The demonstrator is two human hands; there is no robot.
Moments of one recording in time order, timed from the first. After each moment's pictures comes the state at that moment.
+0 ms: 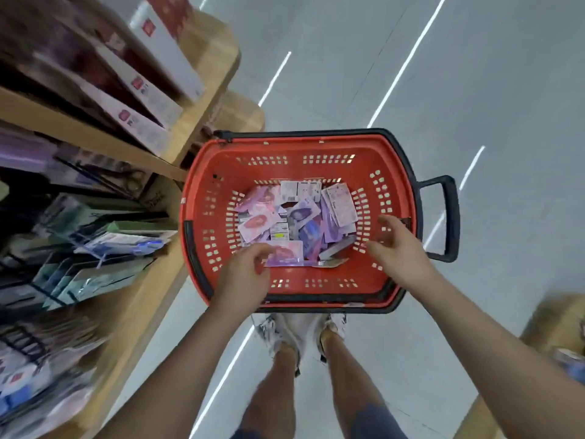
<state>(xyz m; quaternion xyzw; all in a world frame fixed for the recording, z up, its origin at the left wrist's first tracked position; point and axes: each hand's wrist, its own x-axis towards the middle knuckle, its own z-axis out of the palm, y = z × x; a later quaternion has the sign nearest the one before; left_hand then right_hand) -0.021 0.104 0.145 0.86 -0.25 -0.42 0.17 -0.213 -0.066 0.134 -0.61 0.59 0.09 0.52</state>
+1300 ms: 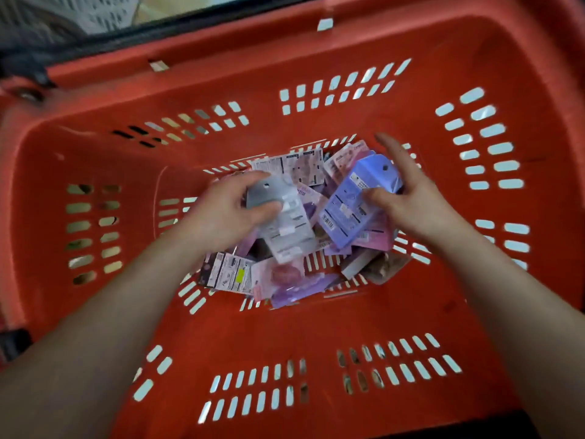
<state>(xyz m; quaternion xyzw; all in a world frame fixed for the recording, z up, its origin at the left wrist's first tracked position) 0.079 0.022 -0.137 0.74 -0.34 -0.54 0.20 -0.153 -0.111 -0.151 -0.63 0.52 0.02 0.58</state>
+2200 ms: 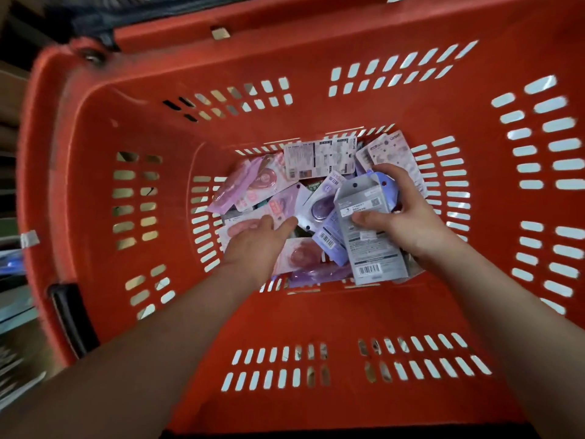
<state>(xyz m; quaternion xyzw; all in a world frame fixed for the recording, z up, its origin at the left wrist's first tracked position) 0.045 0.104 -0.192 0.73 -0.53 -0.37 -0.20 -0.134 -0.064 -0.169 -0.50 0.54 0.05 0.68</state>
